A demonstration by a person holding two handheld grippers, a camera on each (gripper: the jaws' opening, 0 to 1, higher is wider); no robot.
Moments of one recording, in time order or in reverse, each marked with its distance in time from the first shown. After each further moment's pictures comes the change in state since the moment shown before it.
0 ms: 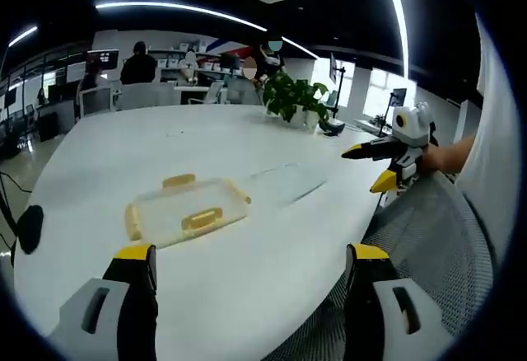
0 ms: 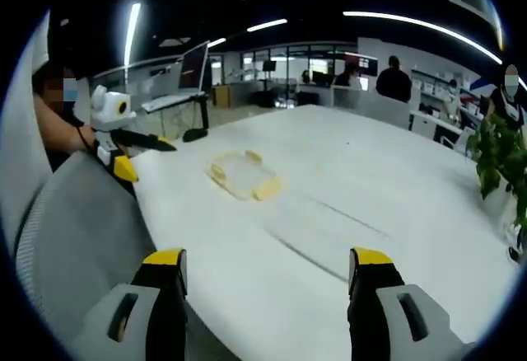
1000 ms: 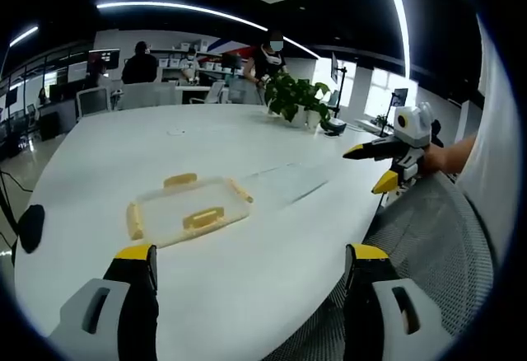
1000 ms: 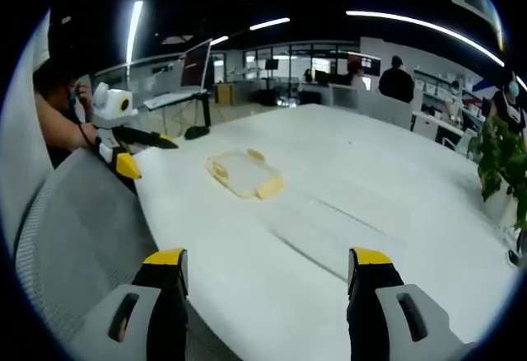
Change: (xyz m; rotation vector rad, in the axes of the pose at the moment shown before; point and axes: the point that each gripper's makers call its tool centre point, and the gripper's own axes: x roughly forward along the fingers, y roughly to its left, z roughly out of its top) left arm 0.000 0.001 0.000 -0.002 0.001 0.007; right arm 0.000 0.002 0.000 -0.013 0.008 0.007
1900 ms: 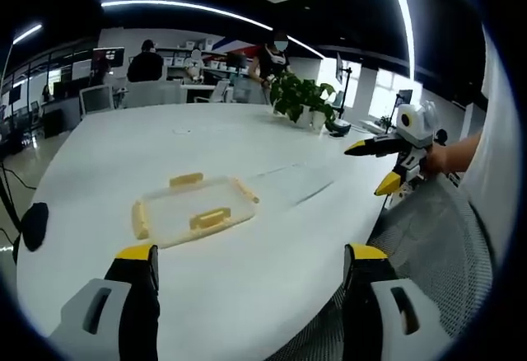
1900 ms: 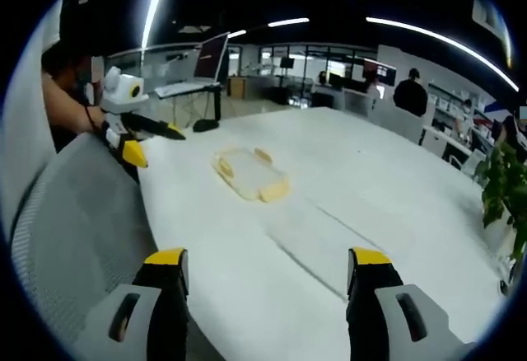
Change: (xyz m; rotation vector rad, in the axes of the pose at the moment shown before) left arm -0.001 0.007 0.003 -0.021 0.002 0.018; right arm 0.009 0.001 0.011 -0.109 0.021 0.031
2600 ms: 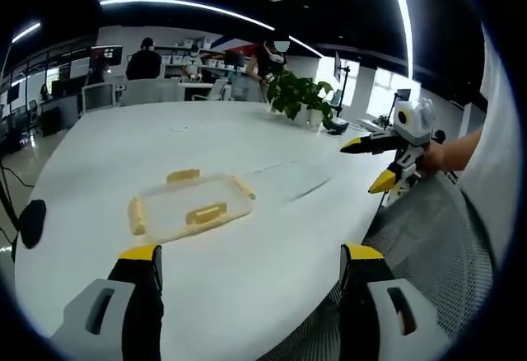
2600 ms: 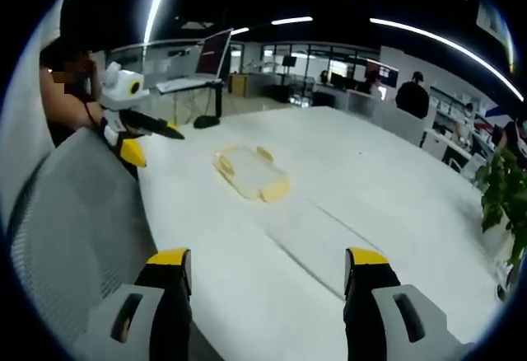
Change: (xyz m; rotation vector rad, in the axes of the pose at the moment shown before) left arm 0.000 -0.005 -0.006 0.006 0.015 -0.013; right arm 0.001 0.003 -0.002 -0.017 0.012 -0.008
